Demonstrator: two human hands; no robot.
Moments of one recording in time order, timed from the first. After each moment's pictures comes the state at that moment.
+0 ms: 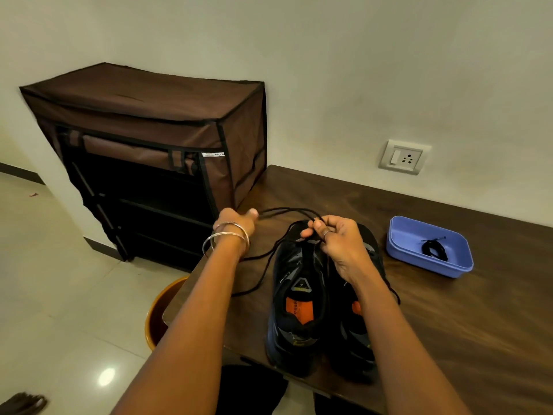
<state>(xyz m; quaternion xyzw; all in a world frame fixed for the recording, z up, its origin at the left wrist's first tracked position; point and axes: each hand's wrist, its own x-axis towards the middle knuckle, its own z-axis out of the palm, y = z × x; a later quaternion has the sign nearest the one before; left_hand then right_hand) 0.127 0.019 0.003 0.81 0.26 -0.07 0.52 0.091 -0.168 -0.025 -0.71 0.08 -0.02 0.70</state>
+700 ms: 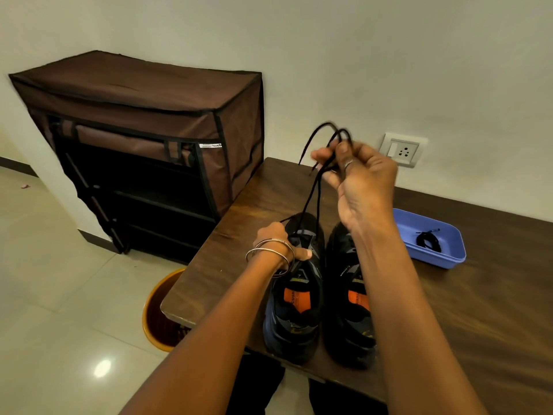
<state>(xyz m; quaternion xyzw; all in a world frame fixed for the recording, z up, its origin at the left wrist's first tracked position) 0.094 -0.034 -0.018 0.91 0.05 -0.17 0.36 0.066 -0.144 0.096 -0.55 0.07 -0.20 0.81</state>
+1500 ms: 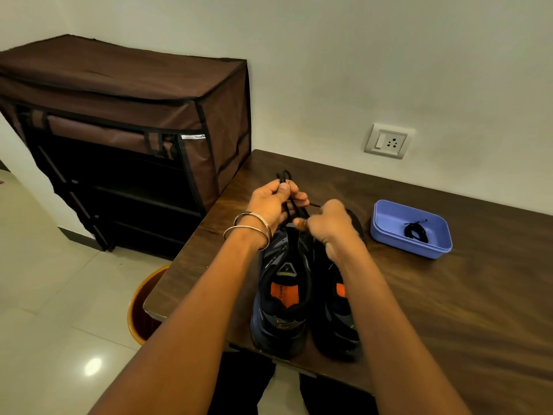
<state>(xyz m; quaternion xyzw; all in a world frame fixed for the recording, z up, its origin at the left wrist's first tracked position) 0.118 -0.053 -0.002 0.57 -0.03 -0.10 0.82 0.083 -0.161 0.011 -0.83 0.24 0.03 0.50</state>
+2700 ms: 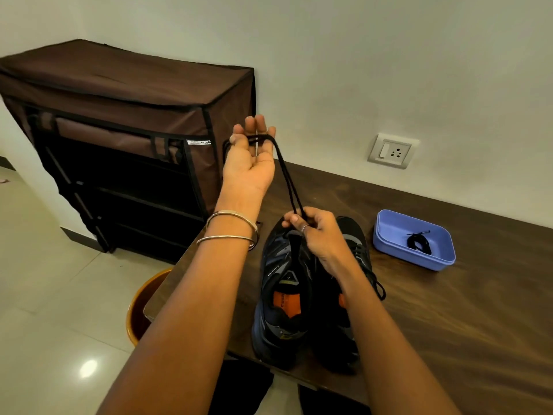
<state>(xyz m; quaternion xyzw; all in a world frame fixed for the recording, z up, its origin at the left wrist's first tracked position) 0.138 -0.026 0.089 0.02 0.07 -0.02 1.00 0.090 -0.160 -0.022 -0.79 0.00 -0.03 0.61</state>
